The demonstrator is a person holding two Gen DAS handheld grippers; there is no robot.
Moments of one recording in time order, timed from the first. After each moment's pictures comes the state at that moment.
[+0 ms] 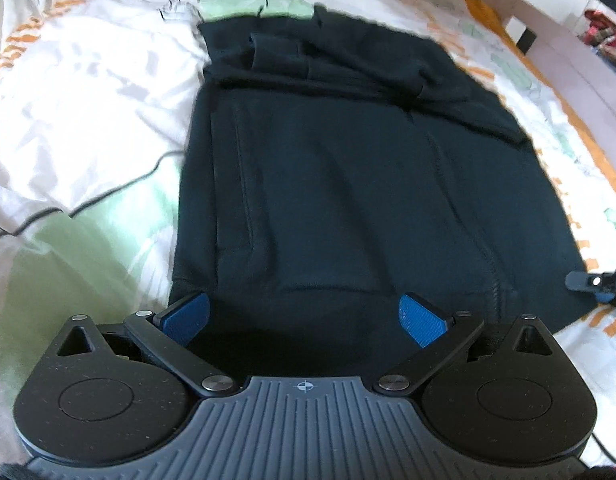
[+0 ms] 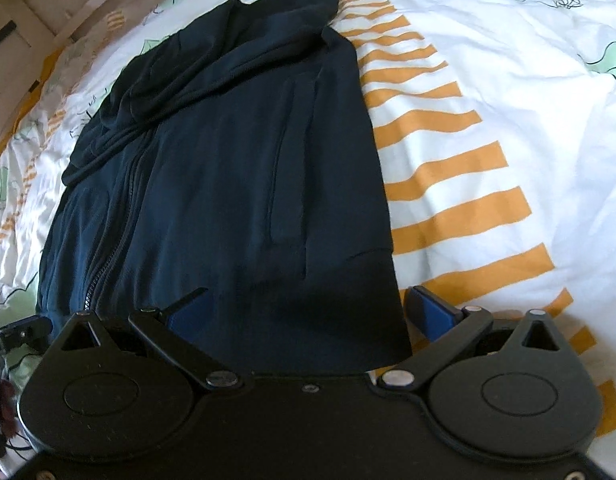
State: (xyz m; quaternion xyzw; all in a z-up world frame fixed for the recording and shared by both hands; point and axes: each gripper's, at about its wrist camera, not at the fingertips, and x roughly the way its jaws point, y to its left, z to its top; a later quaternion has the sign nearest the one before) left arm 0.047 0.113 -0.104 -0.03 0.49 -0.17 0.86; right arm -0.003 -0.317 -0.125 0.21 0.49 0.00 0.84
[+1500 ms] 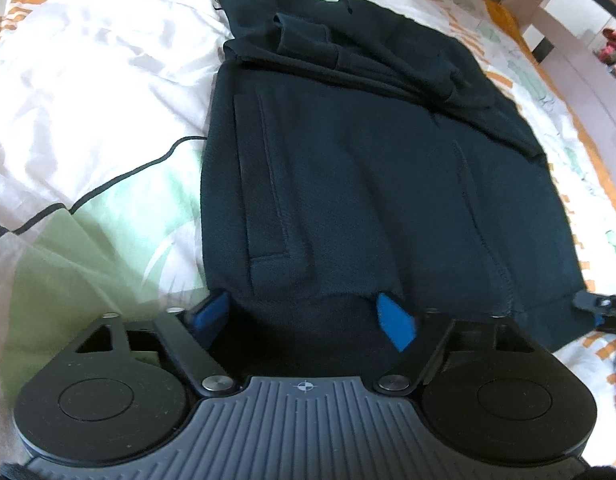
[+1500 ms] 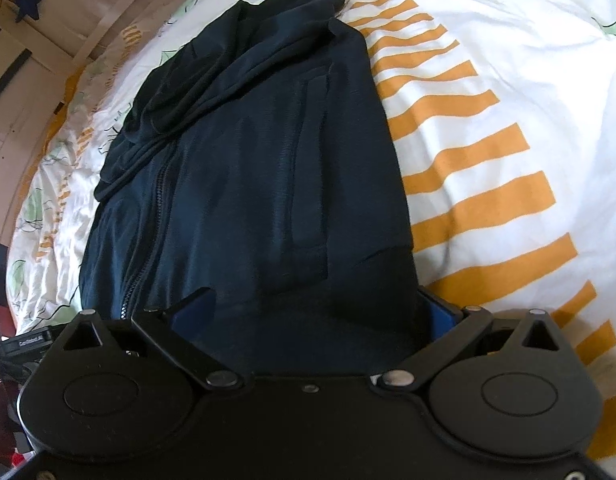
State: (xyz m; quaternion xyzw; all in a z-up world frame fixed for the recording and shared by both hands) left arm 0.071 0.126 -0.112 -0.08 0.53 -0.16 0.83; right arm -0.008 -0.334 -0.128 0.28 0.49 0.05 0.82
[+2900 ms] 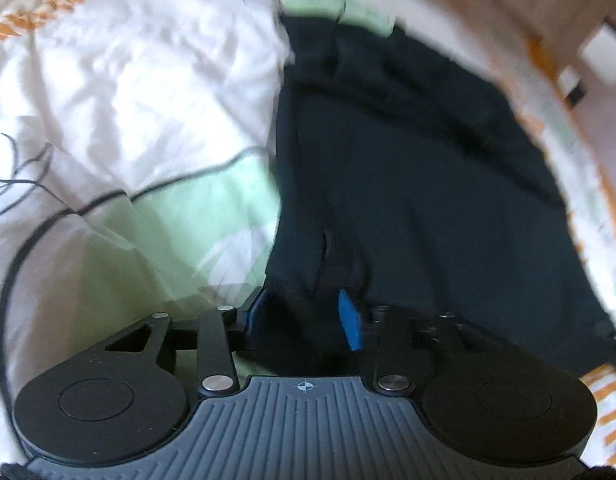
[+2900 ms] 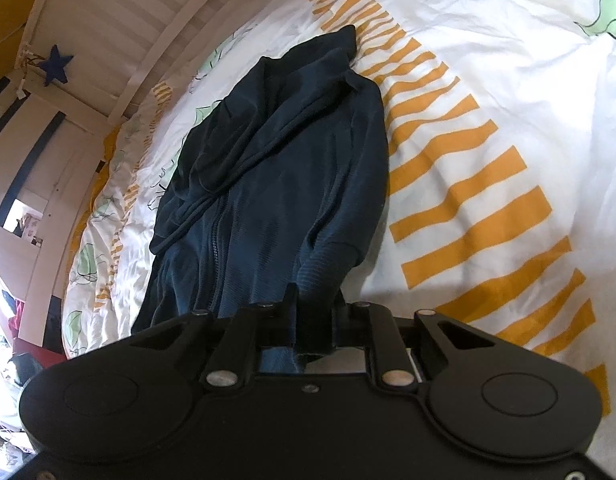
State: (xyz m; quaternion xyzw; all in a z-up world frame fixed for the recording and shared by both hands) left arm 0.077 0.142 -0.104 -0.10 0.54 -0.10 0.83; right arm -0.023 -0.357 -0.110 0.37 0.42 0.07 0.83
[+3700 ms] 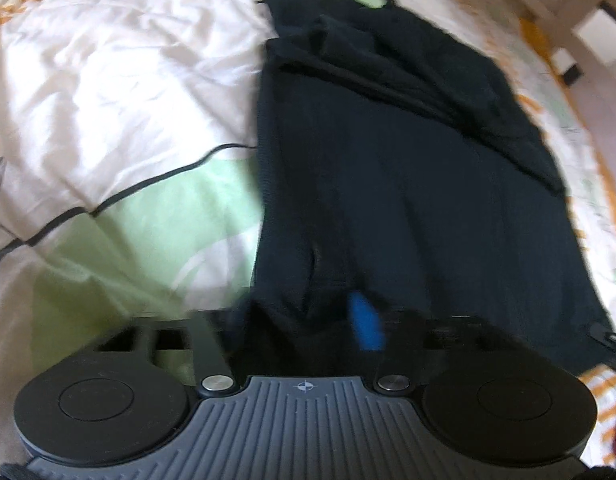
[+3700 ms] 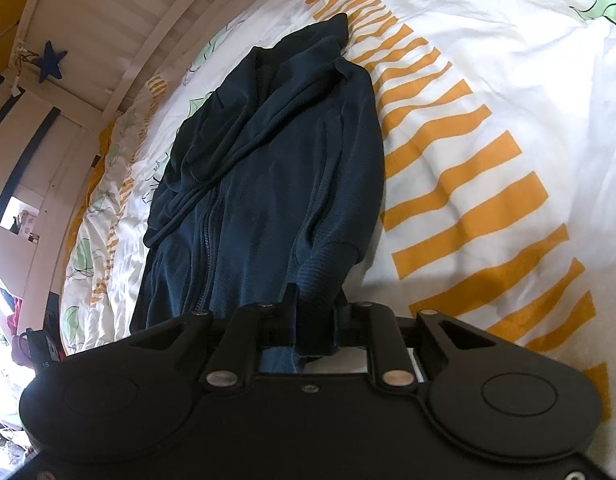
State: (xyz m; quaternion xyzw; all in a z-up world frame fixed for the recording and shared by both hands) left arm 0.094 0.145 -0.113 -0.12 0.55 -0.14 0.82; right arm -0.024 -0.355 -0.115 0.37 0.43 0.07 0.82
